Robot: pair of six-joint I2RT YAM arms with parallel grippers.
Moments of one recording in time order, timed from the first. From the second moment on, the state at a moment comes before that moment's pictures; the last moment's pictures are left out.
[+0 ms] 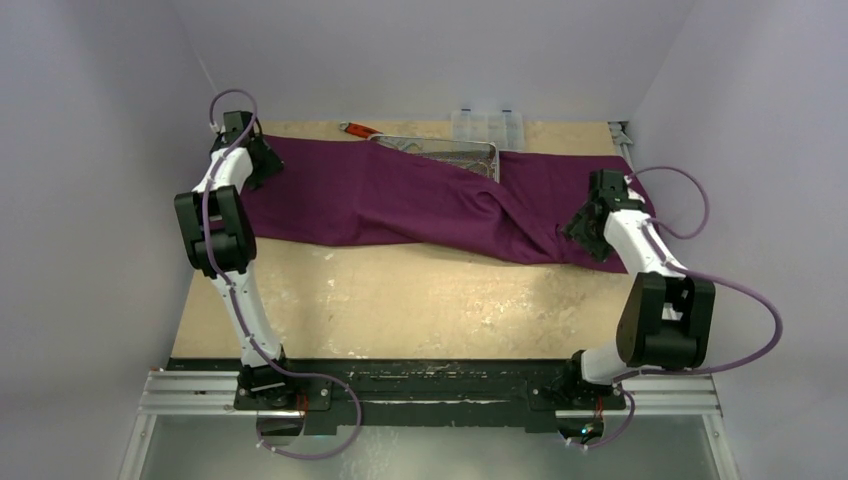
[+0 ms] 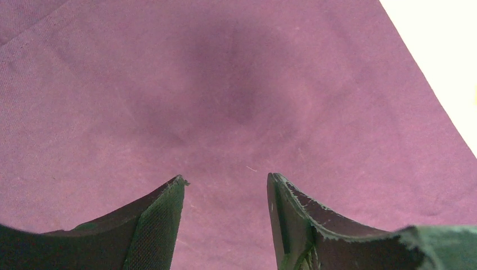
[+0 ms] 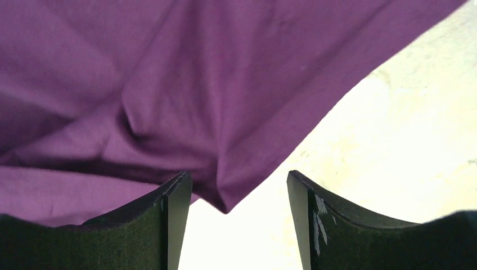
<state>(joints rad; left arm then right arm) 0.22 2.19 1.77 -0.48 -0.10 -0.52 -0.07 1.48 1.03 -0.69 0.27 0.66</state>
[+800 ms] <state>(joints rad) 0.21 2.18 1.77 -0.48 -0.10 -0.53 -0.25 1.51 0.86 -0.51 0.15 1.00</state>
